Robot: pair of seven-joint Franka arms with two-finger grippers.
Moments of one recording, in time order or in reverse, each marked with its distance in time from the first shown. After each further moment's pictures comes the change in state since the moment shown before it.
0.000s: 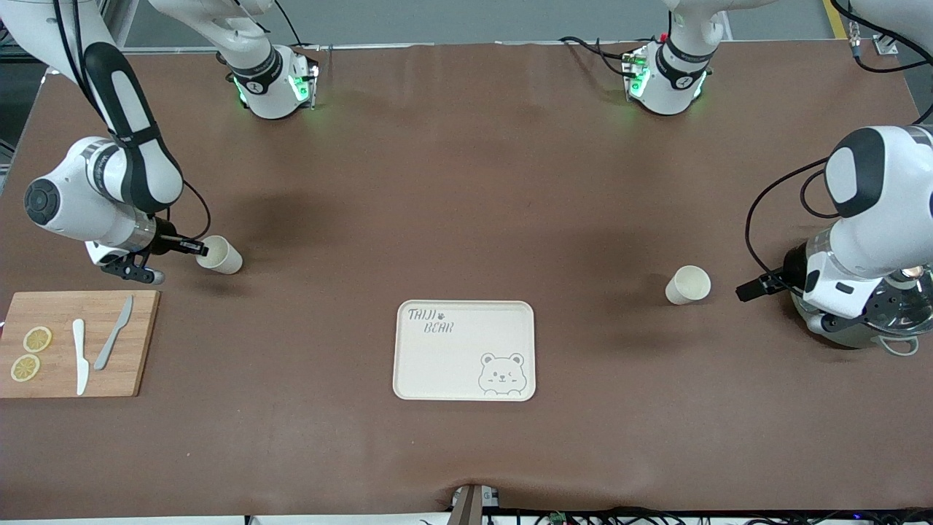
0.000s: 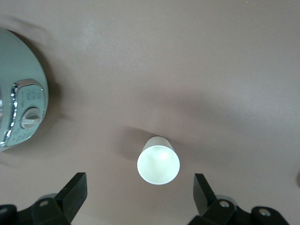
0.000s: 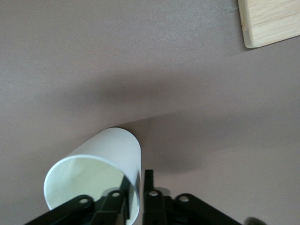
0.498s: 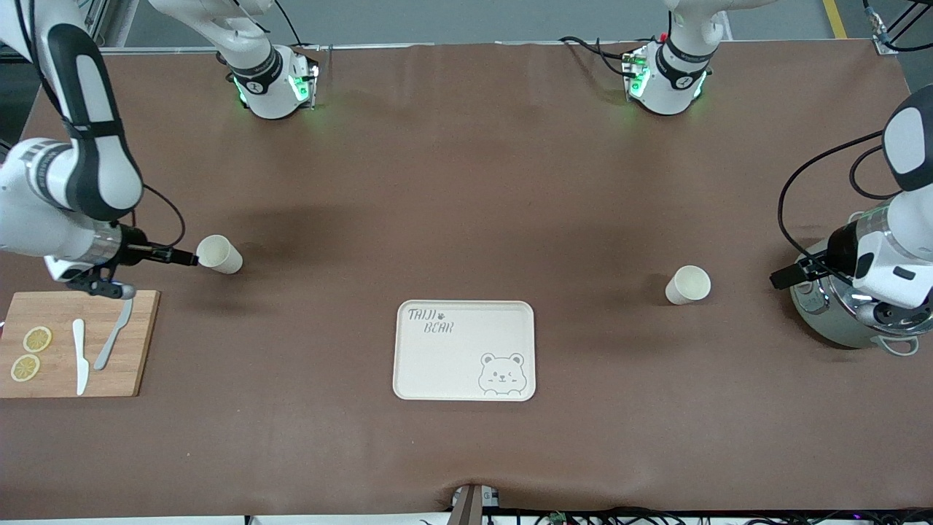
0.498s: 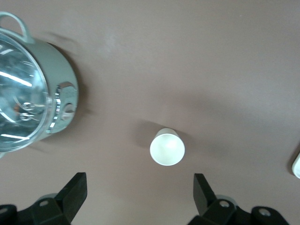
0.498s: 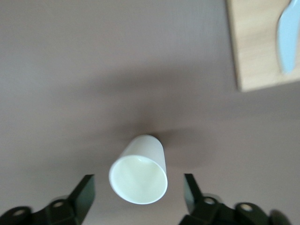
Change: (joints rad) left arm -0.002 -0.006 -0.008 0.214 0.057 -0.236 0.000; right arm -0.001 -0.004 0.002 0.315 0.000 -0.315 0.002
